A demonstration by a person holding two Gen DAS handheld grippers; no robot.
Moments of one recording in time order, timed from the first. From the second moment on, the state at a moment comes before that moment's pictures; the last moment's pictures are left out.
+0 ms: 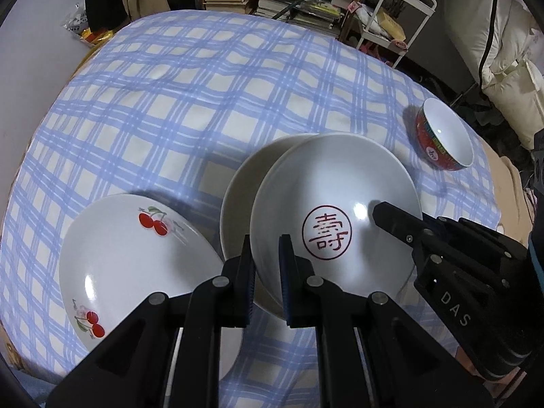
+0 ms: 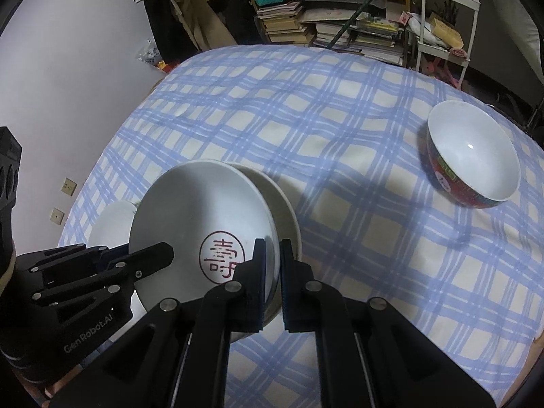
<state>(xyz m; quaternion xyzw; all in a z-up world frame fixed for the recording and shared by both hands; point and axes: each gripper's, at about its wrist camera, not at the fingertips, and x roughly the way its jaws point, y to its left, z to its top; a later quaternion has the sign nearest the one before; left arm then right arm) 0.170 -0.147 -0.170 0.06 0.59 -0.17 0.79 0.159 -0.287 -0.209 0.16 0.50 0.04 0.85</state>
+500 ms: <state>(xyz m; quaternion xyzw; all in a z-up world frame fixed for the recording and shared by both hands) 0.168 -0.143 -0.175 0.06 0.59 -0.15 0.79 0.161 -0.276 -0.210 0.10 0.49 0.02 0.86</state>
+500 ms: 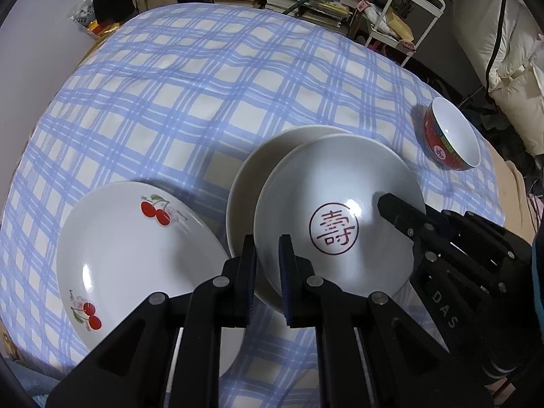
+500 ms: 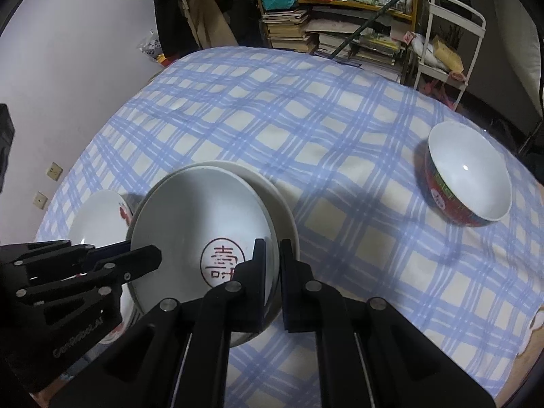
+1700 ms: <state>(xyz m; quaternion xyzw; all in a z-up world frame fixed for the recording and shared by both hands) 0.162 -0.143 -0.141 0.08 0.57 -0.14 0.81 0.158 -0.309 -0.166 0.10 0.46 -0.03 0.88</state>
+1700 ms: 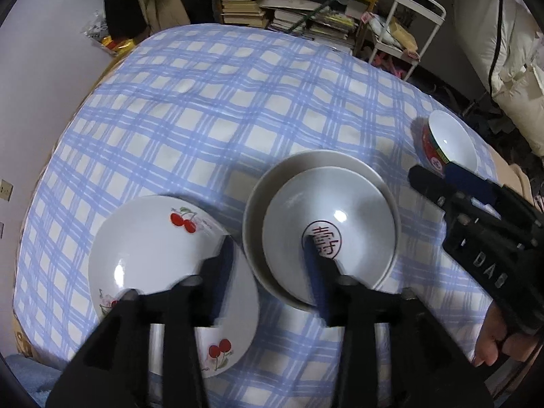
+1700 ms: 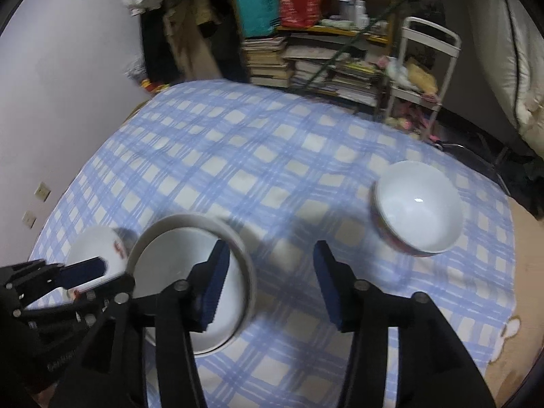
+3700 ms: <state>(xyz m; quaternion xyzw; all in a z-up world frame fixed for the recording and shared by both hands) 0.236 -0.381 -0.187 0.13 0.57 -0.22 0.78 0.169 -0.533 -0.241 0.27 0.49 -0.07 0.83</state>
